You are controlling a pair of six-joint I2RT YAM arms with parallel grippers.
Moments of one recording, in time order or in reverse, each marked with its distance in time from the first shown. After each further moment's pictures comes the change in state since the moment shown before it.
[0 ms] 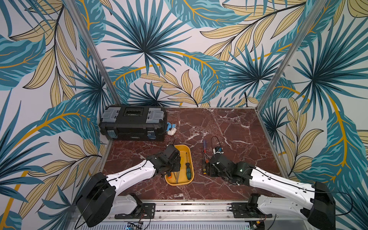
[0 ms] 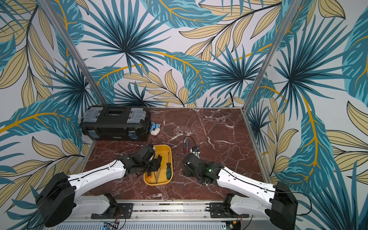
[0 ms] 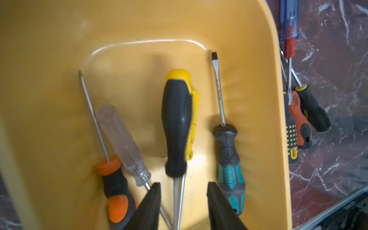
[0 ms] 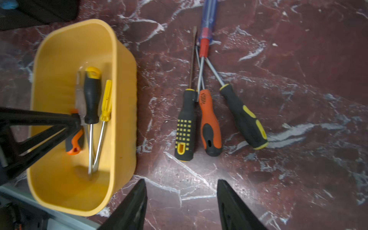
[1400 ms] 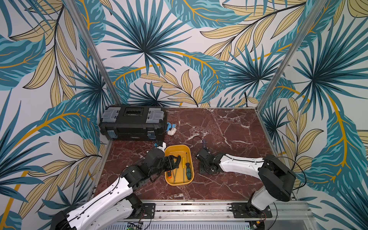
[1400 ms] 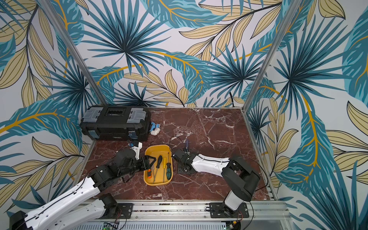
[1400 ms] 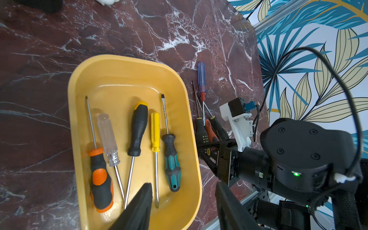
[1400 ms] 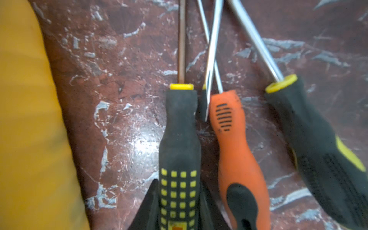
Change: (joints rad) left arm 0.001 -0.463 -0.068 -0.021 0.007 -0.158; right arm -0.057 0.507 0.140 0.098 -0.110 -0.024
